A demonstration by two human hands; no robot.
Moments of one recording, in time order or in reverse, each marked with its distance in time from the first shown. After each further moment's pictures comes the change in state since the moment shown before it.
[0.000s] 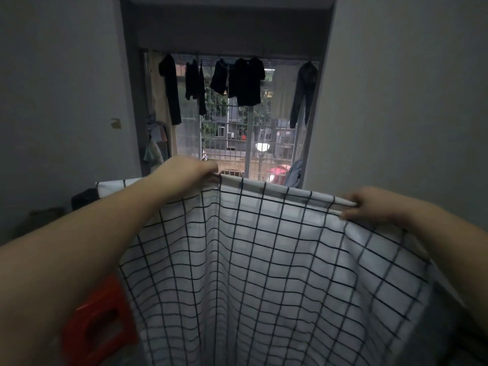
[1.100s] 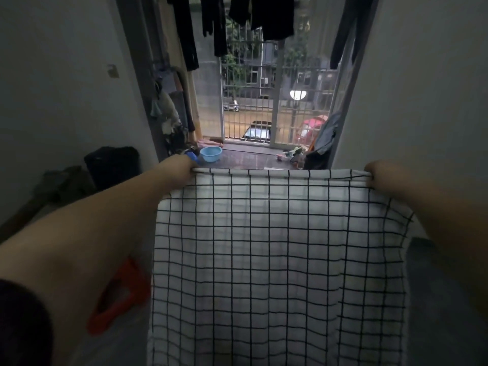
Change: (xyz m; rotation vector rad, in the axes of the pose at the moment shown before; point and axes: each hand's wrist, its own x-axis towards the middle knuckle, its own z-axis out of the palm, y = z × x) left_hand 0.160 -0.057 0.311 -0.185 -0.547 -0.548; right_hand 0.321 0.187 0.114 -0.069 -0.002 0.186
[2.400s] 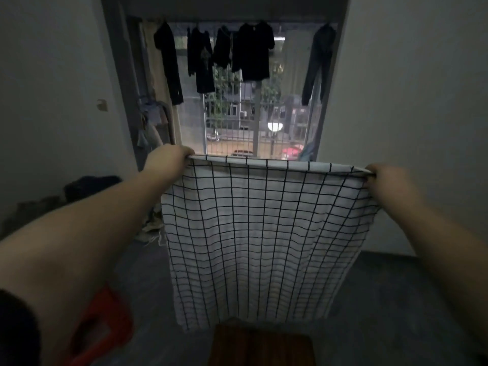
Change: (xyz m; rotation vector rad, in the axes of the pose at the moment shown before) left_hand -0.037 0.008 -0.088 -0.015 0.451 0.057; right_hand -0.081 0.010 -0.048 0.218 0.460 0.141
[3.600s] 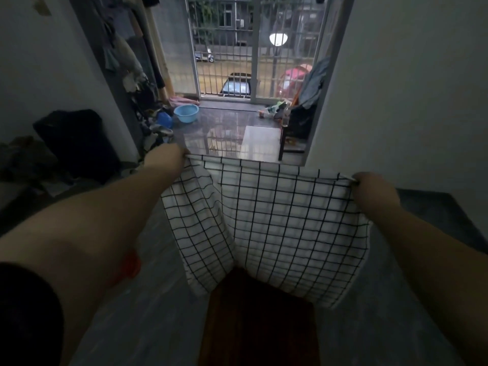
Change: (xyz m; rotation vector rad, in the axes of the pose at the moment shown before) left_hand -0.006 0.010 0.203 0.067 -0.453 -0.137; right_hand -0.018 0.032 0.209 -0.085 -0.411 0.151
